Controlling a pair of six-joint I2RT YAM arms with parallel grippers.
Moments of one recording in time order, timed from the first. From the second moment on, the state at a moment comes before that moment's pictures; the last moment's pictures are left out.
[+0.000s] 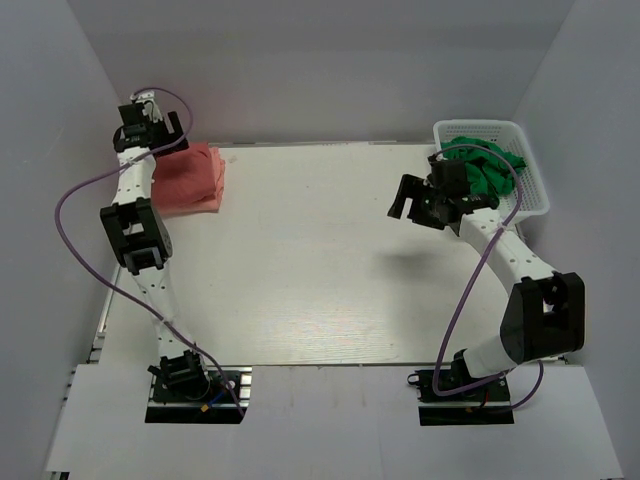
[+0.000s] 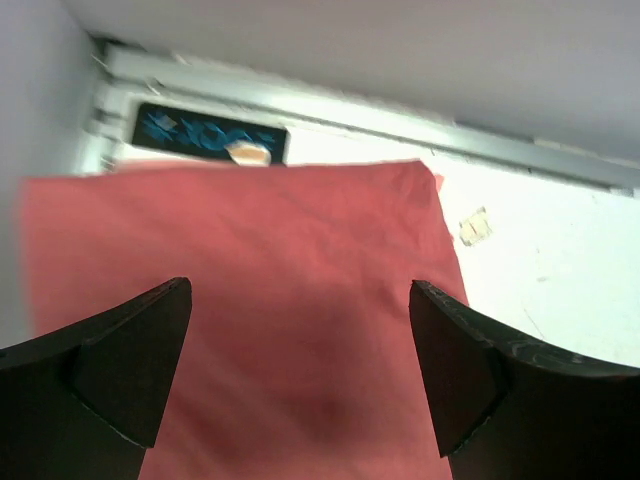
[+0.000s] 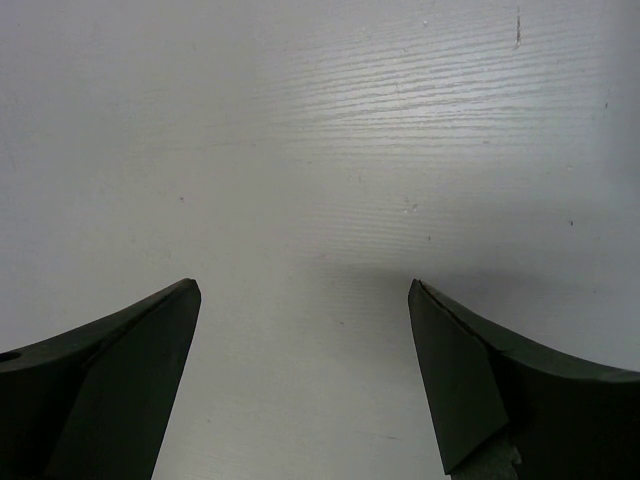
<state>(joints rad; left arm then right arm) 0.25 2.32 2.17 -0.41 0.14 -0.05 0.25 1.47 1.15 -0.48 -0.12 0.41</state>
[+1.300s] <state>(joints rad) 0.17 2.00 1.96 -0.38 0.27 -0.21 0.25 1.18 0.99 -0.40 -0.17 0.39</state>
